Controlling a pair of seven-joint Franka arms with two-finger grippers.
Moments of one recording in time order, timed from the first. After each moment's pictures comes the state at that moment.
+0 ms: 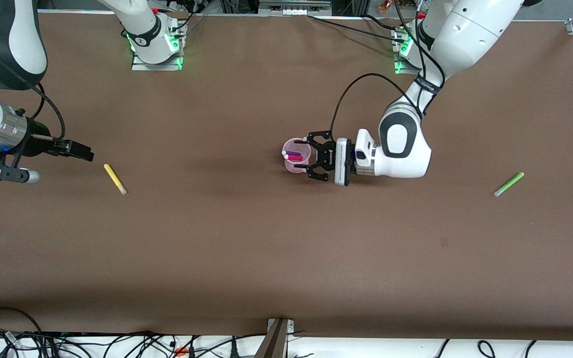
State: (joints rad) left arm -0.12 0.58 -0.35 -1.86 -1.43 2.11 1.70; right arm 0.19 0.16 -0.18 -1.64 0.04 1.71 0.13
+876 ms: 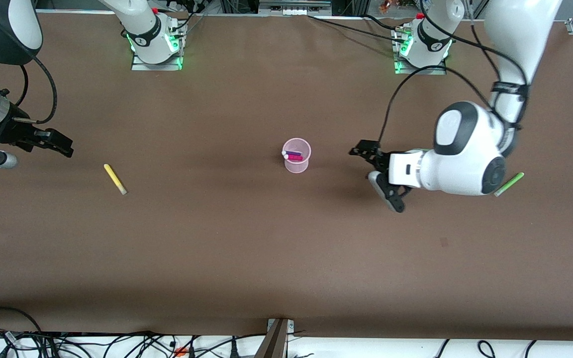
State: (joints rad) left arm -0.03 0.48 -0.28 -1.51 -0.40 1.71 0.42; right arm 0.16 0.06 -0.16 -1.73 -0.05 1.82 0.13
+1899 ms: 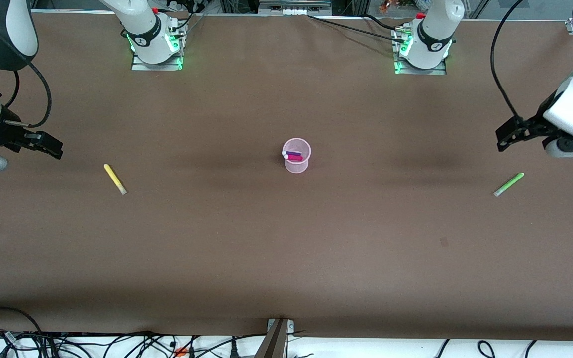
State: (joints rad) left arm -0.06 0.00 0.01 -1.68 0.08 1.71 -0.10; right arm 0.15 0.07 -0.17 -1.73 -0.10 1.83 0.13
